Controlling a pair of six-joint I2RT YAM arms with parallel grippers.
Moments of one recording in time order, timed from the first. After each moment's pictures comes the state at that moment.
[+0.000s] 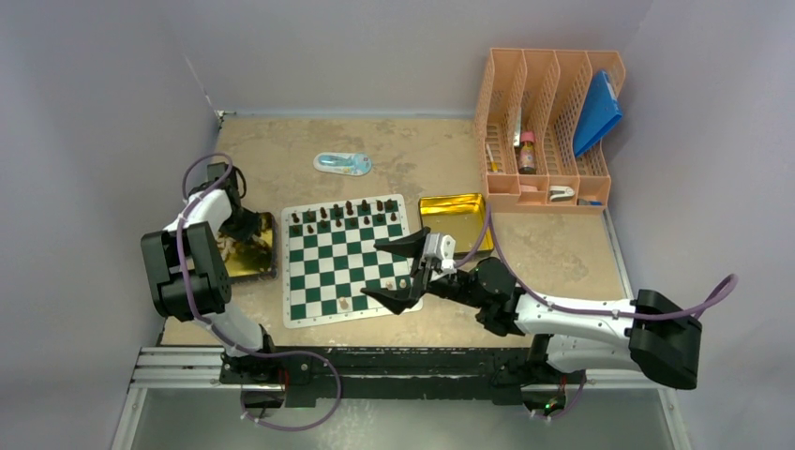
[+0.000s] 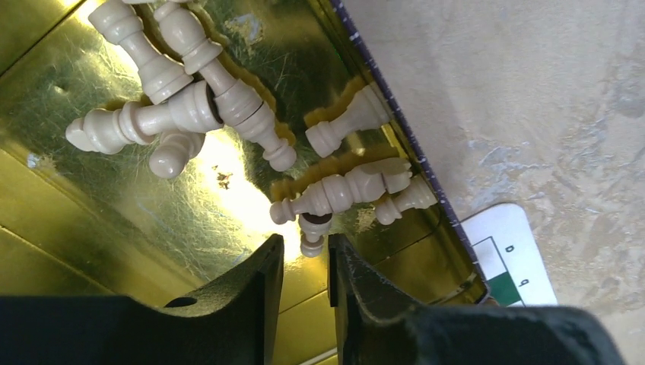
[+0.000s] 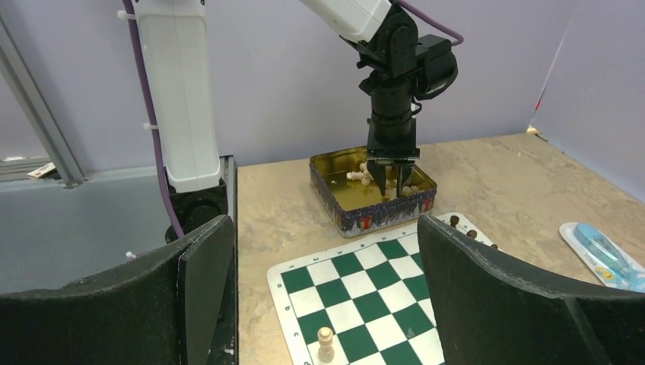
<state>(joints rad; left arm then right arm) 0.25 1.66 1.05 -0.66 -0.16 -0.91 1.13 1.13 0.47 0.94 -0.21 0.07</state>
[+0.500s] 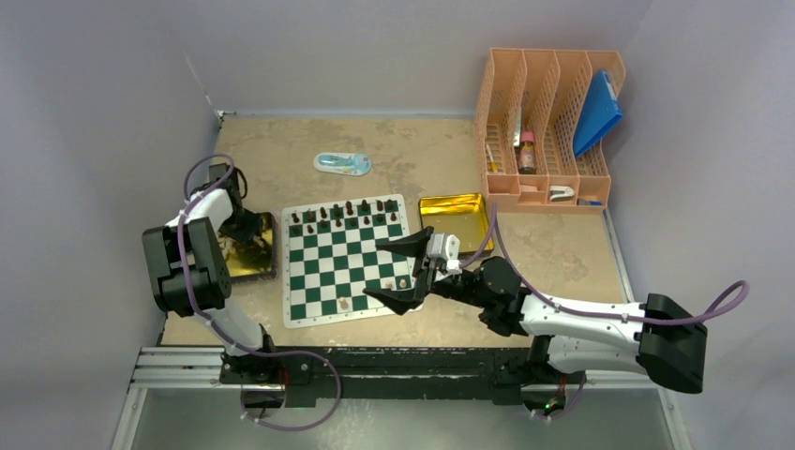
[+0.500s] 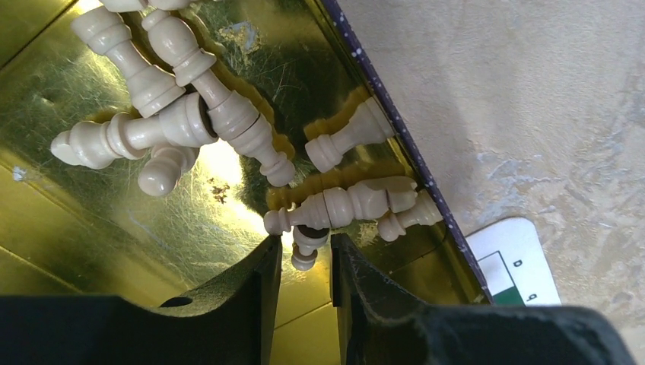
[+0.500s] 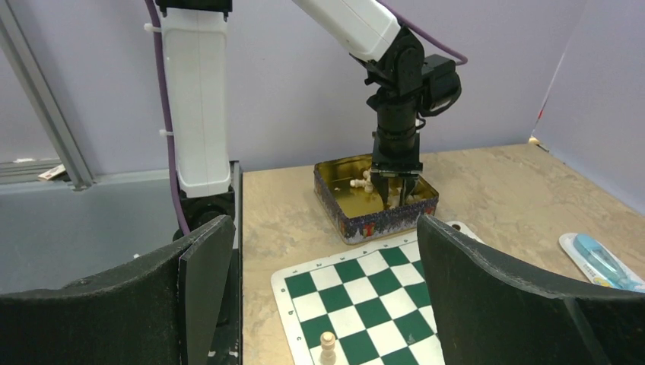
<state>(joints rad) 0.26 1.68 1.05 -0.64 -0.16 -0.91 1.13 1.09 0.48 0.90 -0.23 0.07</state>
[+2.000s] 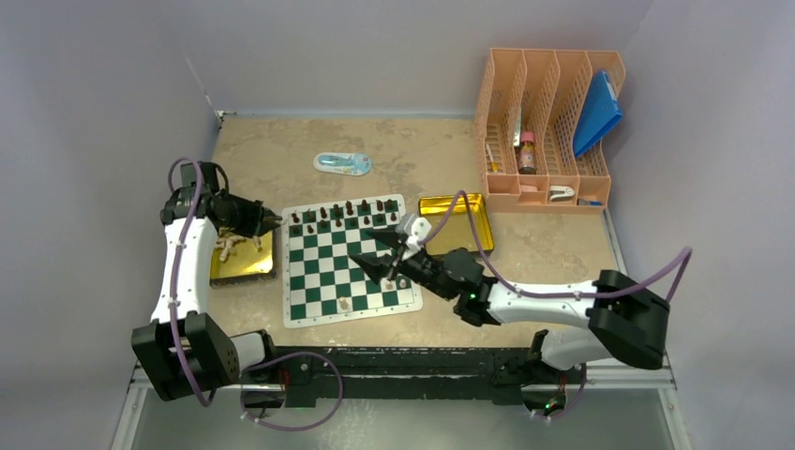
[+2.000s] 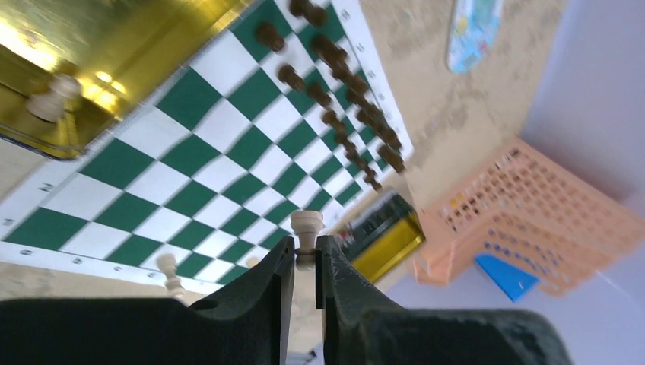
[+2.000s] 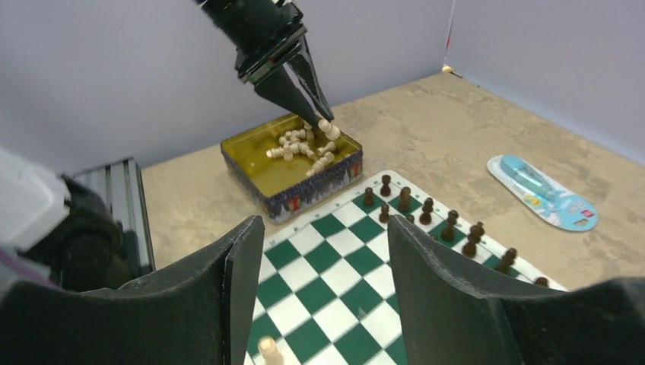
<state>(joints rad) 0.26 1.24 1.07 -0.90 0.29 -1.07 1.13 1.30 0.55 0.93 0.04 0.04</state>
